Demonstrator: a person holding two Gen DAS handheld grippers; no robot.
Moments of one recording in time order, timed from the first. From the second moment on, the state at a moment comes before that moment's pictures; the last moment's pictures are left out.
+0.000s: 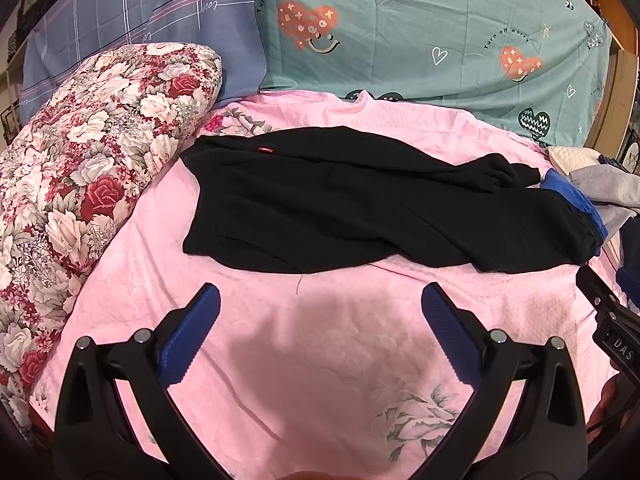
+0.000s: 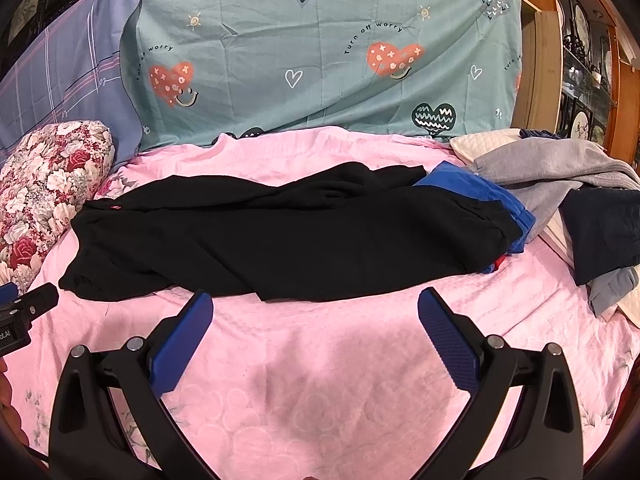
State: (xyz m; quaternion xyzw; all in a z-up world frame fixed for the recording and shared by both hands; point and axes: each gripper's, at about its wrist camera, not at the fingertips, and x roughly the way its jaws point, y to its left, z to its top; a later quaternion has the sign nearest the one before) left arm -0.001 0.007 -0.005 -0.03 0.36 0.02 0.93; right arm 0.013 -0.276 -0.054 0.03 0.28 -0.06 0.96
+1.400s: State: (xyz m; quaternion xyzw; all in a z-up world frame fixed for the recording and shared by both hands) left arm -0.003 0.004 -0.007 -0.03 0.37 0.01 0.93; right arm 0.009 -0.278 -0.054 0.04 0.28 -0.05 0.96
